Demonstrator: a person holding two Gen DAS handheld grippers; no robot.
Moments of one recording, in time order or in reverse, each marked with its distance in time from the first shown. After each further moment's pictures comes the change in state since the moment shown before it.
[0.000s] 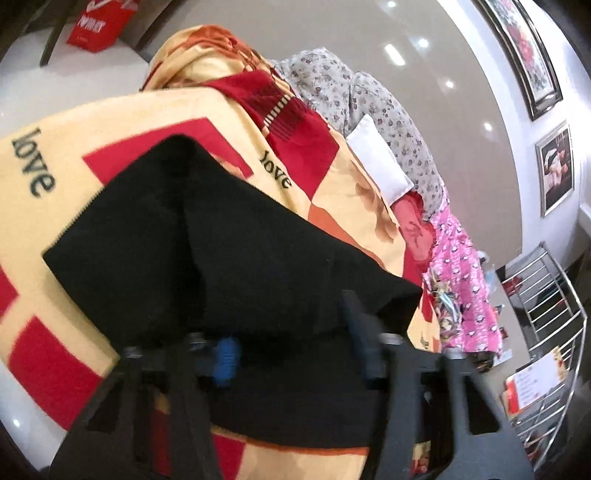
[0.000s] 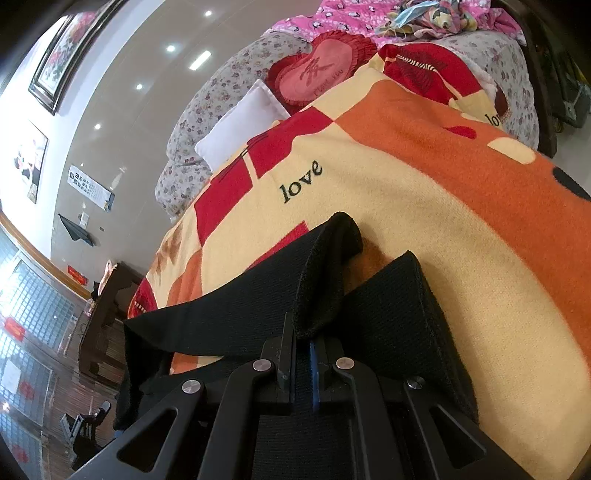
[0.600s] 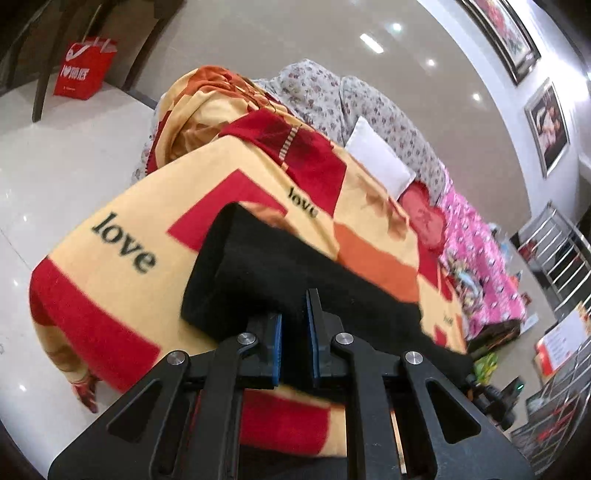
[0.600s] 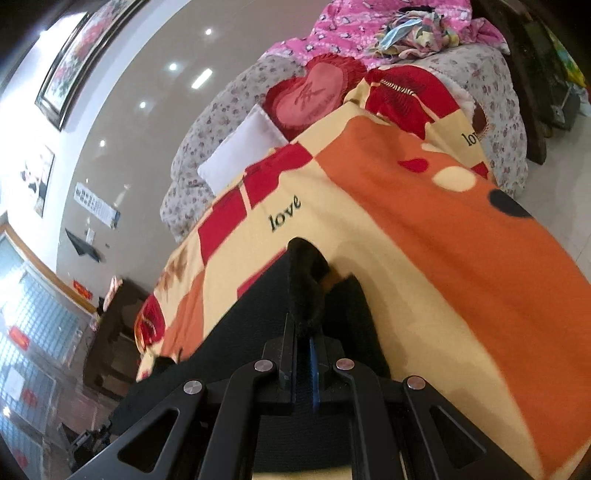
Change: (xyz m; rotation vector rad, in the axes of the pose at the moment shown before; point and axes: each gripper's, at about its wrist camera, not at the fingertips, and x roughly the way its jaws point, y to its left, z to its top) left arm -0.058 0.026 0.016 0.179 -0.019 0.066; right arm -0.051 -0.017 -0.006 -0.020 -0.072 -0.004
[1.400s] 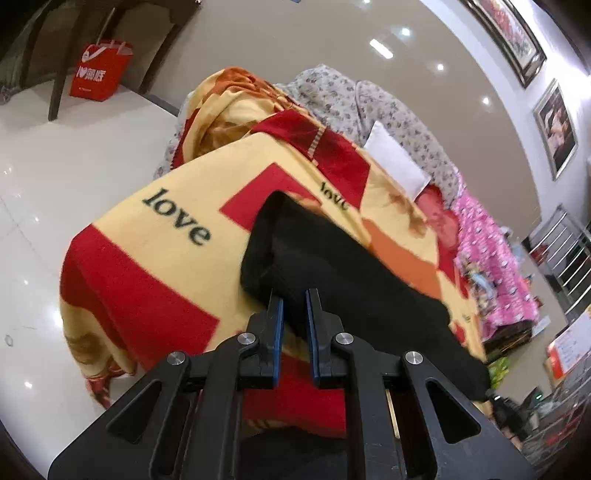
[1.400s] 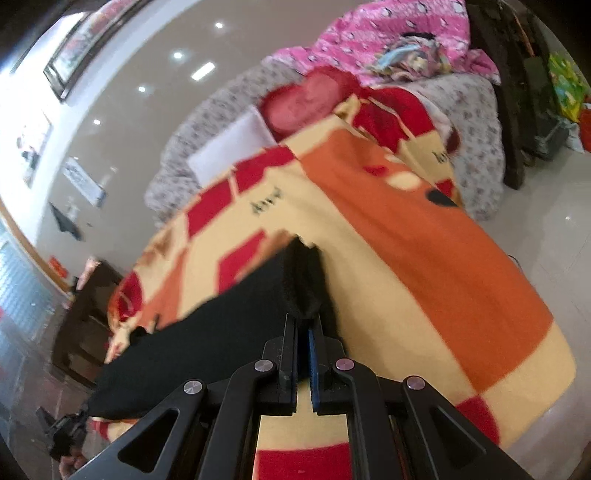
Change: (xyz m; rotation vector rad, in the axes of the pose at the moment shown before) left arm -0.007 0.026 -0.017 -0.003 -0.024 0.060; right arm -0.037 -0.006 -0.030 -0.068 -0.017 -0.125
